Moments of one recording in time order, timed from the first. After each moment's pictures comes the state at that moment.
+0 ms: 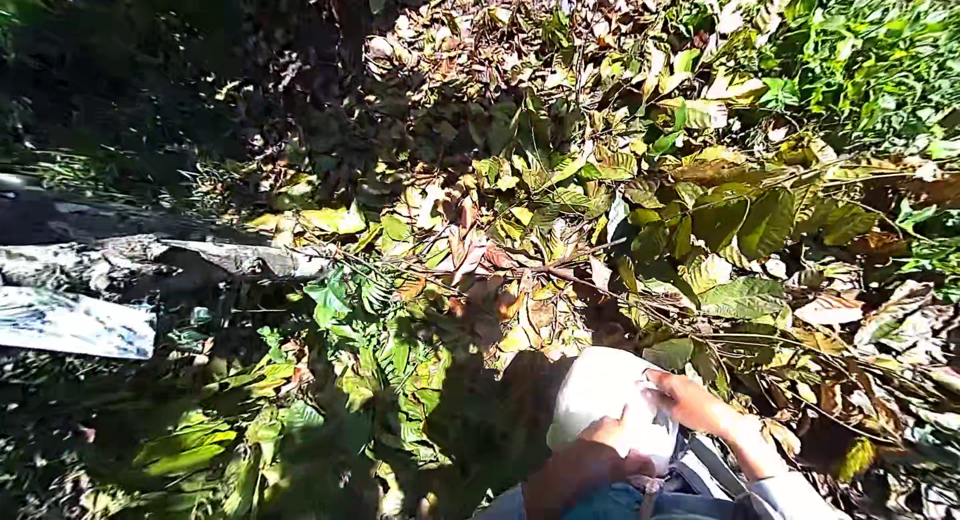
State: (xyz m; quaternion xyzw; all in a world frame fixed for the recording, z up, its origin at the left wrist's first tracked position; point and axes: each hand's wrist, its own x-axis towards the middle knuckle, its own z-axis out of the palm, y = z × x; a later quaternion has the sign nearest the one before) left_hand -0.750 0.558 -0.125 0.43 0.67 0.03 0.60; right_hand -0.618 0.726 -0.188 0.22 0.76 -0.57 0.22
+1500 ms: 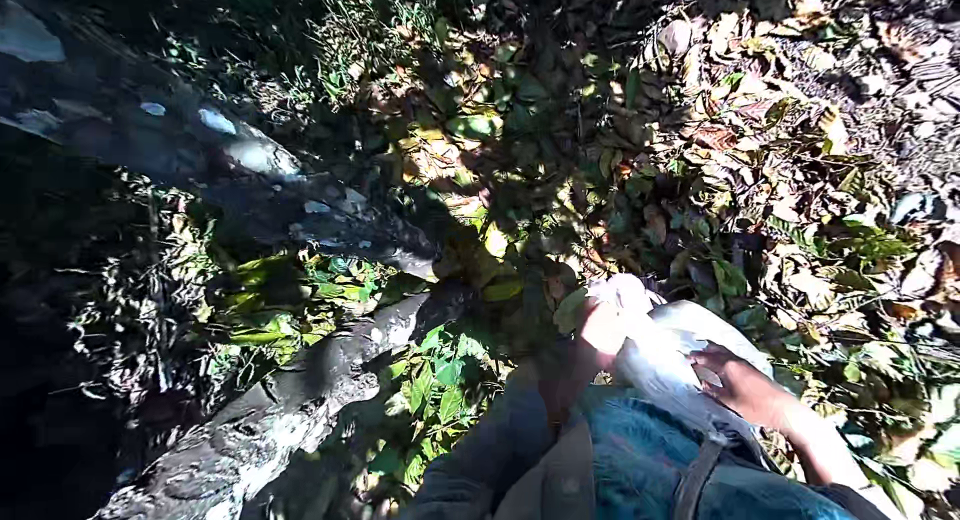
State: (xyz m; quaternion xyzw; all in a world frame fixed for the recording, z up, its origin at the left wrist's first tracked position) left_hand -1.688 0.683 0.105 -0.16 0.54 0.80 0.22; right_hand -1.613 0.909 0.113 -0.07 0.88 -0.37 0.28
